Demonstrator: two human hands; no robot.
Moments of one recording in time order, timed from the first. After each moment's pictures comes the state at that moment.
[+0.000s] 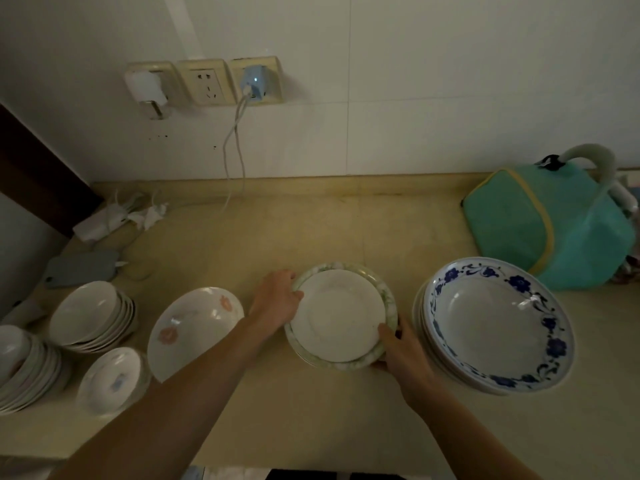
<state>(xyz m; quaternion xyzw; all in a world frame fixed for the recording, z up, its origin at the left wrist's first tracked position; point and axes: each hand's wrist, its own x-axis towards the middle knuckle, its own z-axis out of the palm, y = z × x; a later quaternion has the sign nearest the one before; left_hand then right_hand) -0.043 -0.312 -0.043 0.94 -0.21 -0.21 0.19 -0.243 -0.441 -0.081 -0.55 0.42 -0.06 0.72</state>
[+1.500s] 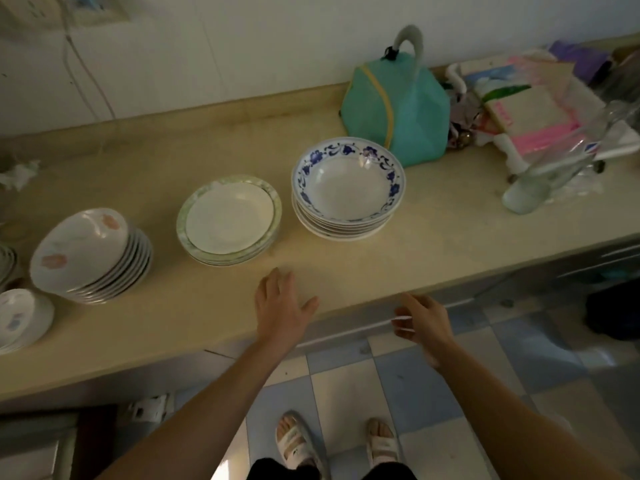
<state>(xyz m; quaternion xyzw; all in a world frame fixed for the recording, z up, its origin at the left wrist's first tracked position) -0.326 -0.307 -0.089 0.91 -0.30 -0.23 0.18 -0.525 -0.467 -0.142 -0.44 0.58 -0.13 0.67</state>
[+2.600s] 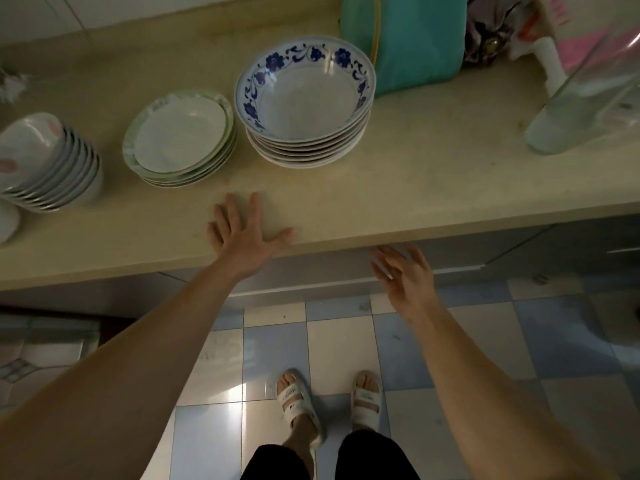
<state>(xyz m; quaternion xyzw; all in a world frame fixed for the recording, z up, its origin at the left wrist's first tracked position) -0.352 -0.348 -0.146 0.95 -0.23 -0.22 0.06 -0.566 -0.525 -0.228 -0.20 0.42 -0.21 0.86</state>
